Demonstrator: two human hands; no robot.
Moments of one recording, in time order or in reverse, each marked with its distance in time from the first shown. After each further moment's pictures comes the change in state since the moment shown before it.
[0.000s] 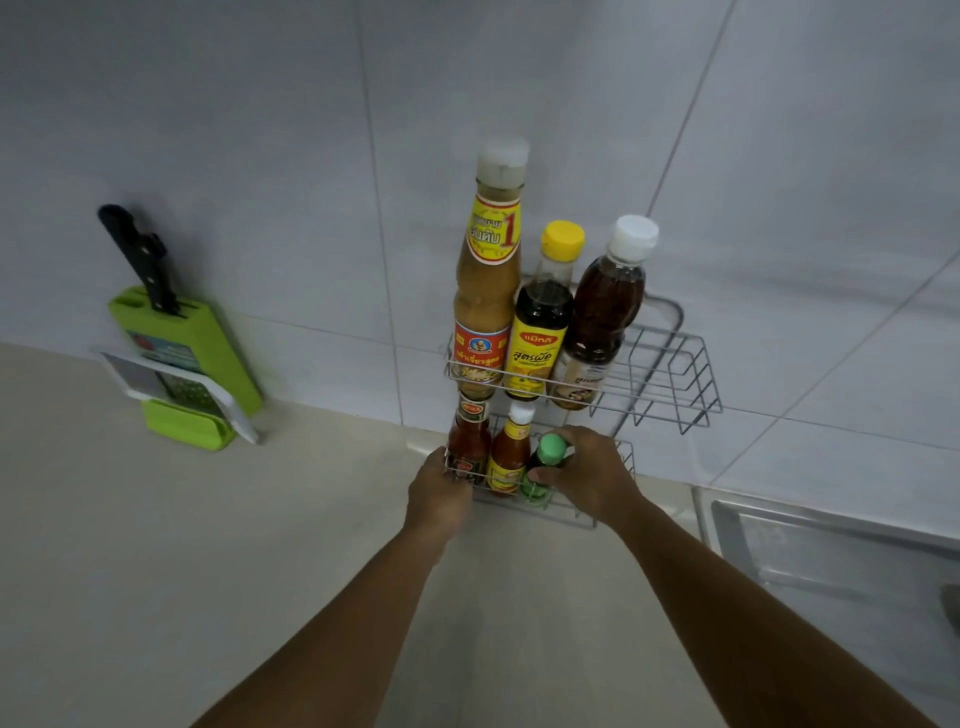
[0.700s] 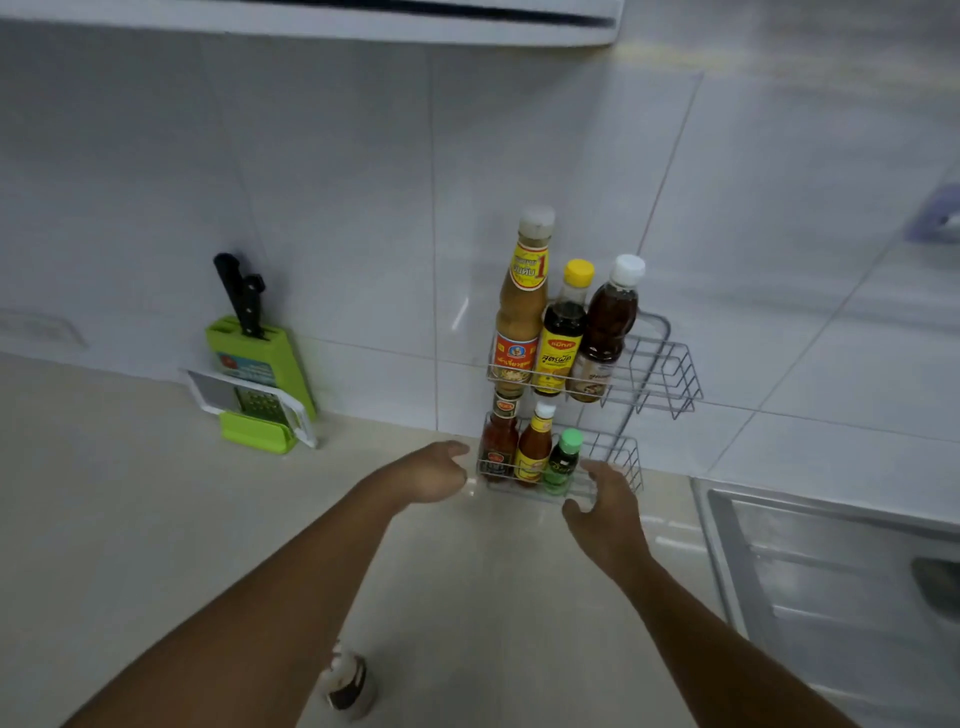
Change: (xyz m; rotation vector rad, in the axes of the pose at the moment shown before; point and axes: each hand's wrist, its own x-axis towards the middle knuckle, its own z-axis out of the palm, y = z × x) left_hand -0.032 0.048 -0.109 0.496 -0.439 0.079; right_hand -0.107 -0.027 0.024 0.063 0.228 0.063
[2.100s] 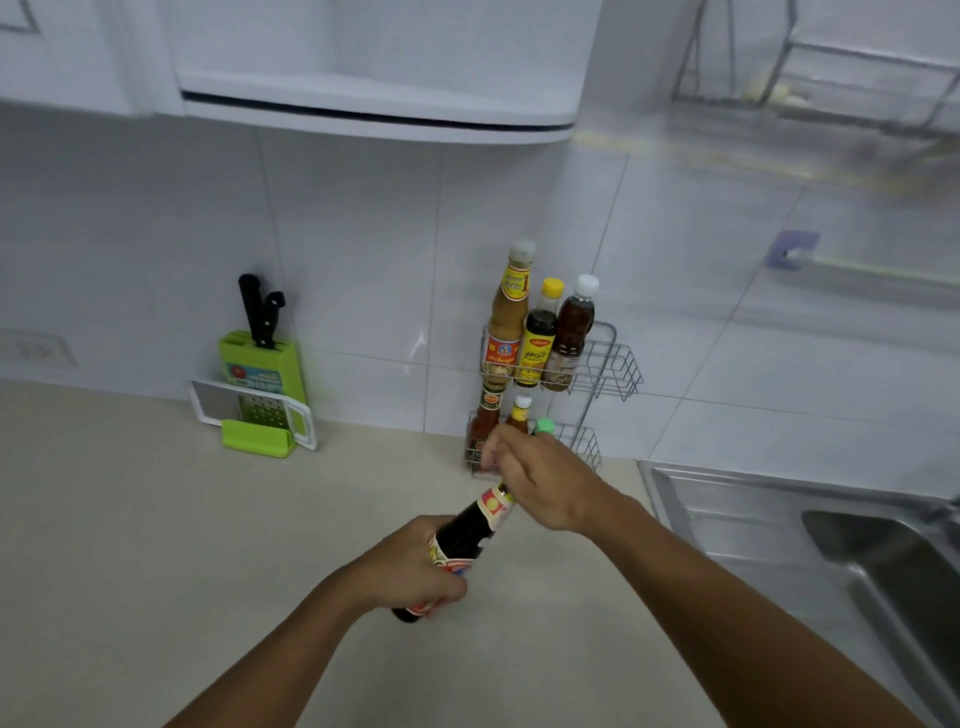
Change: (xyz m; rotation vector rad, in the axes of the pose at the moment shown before) left_hand -0.167 -0.073 0.034 -0.245 -0.201 0.407; right_hand -0.113 -0.165 -0.061 -0.210 -0.295 -0.523
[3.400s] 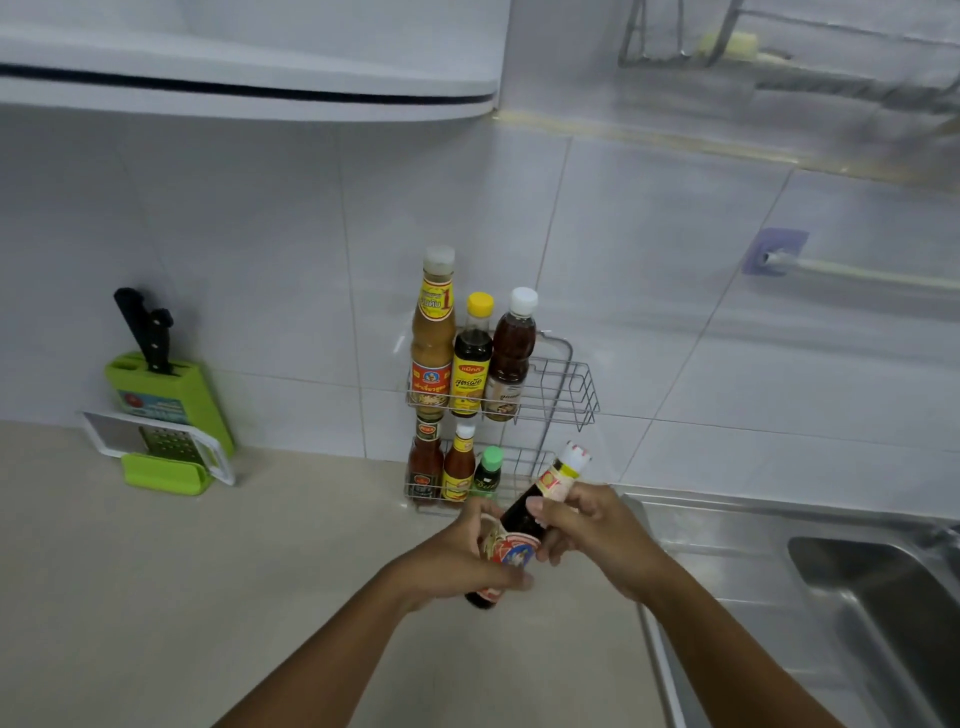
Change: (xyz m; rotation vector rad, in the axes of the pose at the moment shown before) left_hand 0.159 0.050 0.066 -0.094 -0.091 -0.169; right_hand -0.026 0.167 -0.028 0.886 0.115 0.421
